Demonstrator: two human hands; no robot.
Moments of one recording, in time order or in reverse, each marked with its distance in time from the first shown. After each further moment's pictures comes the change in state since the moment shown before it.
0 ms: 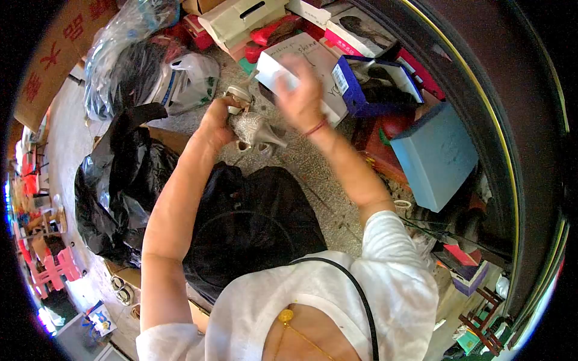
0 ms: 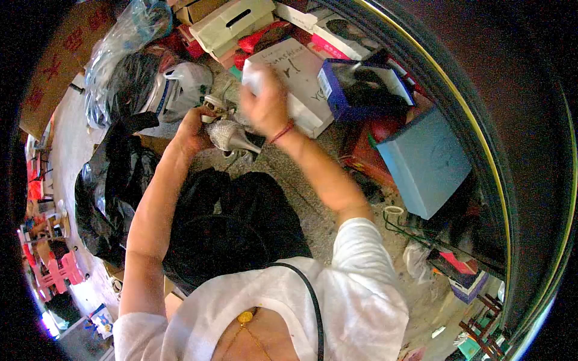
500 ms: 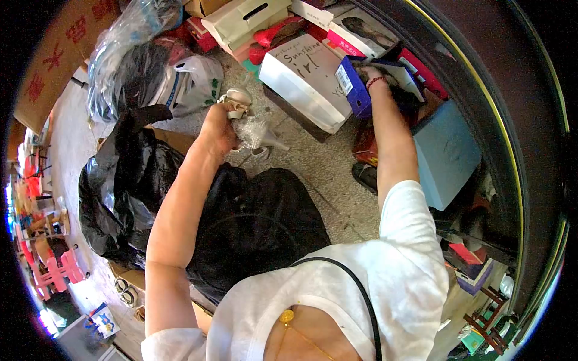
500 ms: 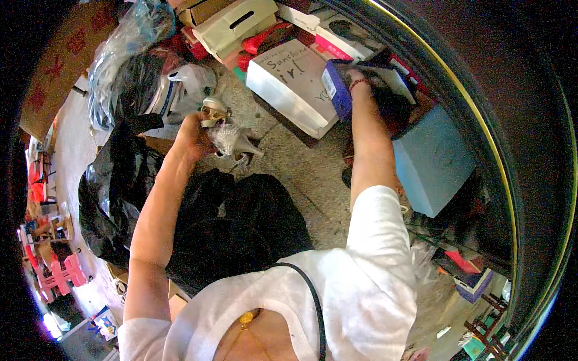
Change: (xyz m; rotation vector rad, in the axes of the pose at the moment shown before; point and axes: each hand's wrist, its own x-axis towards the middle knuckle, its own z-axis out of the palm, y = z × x) left_hand -0.009 -0.006 -0.011 -0.031 0.000 0.128; right_hand 0.003 0.313 -0.110 0.078 -0.320 1.191
